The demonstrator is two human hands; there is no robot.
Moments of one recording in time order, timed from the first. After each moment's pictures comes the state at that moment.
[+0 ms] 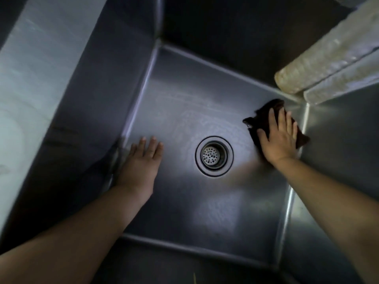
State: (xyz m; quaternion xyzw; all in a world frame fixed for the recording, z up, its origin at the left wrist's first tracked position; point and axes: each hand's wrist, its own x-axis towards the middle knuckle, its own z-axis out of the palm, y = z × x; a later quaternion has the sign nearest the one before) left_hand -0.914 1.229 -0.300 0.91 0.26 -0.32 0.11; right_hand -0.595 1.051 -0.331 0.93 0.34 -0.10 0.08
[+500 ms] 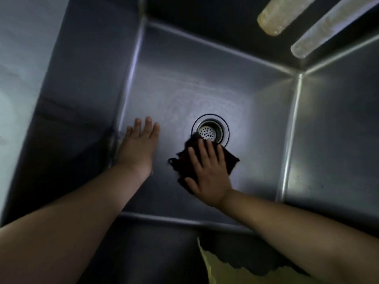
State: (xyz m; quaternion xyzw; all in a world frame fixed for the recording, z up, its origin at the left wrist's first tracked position) left_hand -0.914 1.225 -0.299 0.90 0.25 -0.36 0.10; right_hand -0.810 1.029 -0.346 0.80 0.58 -0.13 0.03
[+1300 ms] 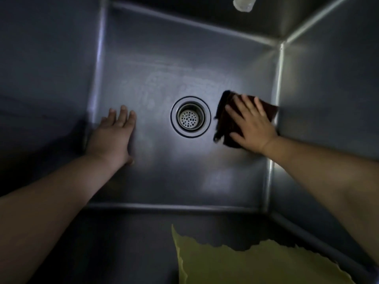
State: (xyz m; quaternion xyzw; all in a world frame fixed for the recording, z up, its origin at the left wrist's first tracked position) left_hand -0.915 1.222 -0.292 0.91 0.25 -0.33 0.10; right_hand -0.641 0.970 -0.333 0.79 0.58 -0.12 0.15
